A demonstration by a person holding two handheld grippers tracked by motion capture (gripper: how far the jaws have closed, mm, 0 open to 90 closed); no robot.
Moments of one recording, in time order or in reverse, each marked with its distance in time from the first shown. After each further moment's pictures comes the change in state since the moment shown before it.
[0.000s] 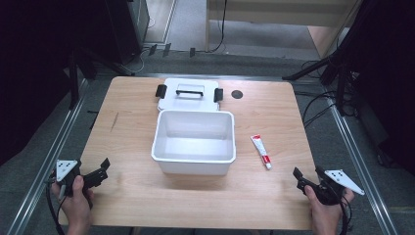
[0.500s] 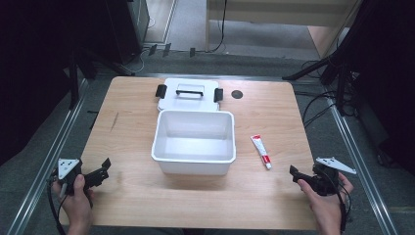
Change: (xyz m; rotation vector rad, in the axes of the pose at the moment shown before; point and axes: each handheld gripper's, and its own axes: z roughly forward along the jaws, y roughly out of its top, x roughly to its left) left arm -0.001 0.001 0.002 0.030 0.003 0.011; right arm 0.024 0.038 0.005 0.270 -0.072 -0.015
